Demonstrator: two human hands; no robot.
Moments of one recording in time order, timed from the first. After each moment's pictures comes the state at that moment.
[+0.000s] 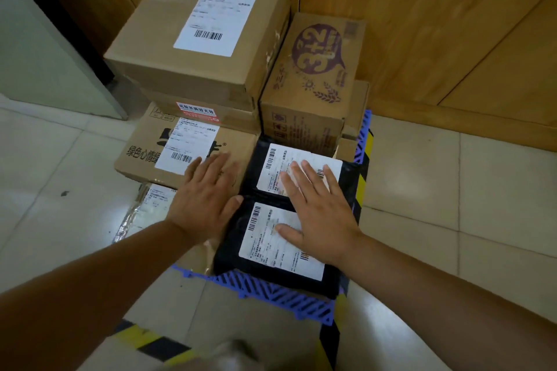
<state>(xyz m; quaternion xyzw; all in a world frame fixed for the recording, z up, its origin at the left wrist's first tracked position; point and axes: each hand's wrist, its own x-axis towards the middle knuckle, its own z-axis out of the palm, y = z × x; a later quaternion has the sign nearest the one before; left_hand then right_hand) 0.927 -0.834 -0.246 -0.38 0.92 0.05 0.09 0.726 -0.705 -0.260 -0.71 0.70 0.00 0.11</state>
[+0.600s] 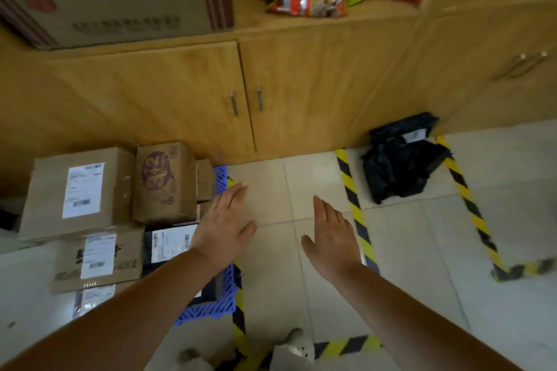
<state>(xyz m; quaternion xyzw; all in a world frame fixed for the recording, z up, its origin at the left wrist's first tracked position) 0.608 -0.646 0.119 -0.25 0.93 0.26 0.08 0.497 -0.465 0.106 -0.32 0.91 -0.09 0.24</state>
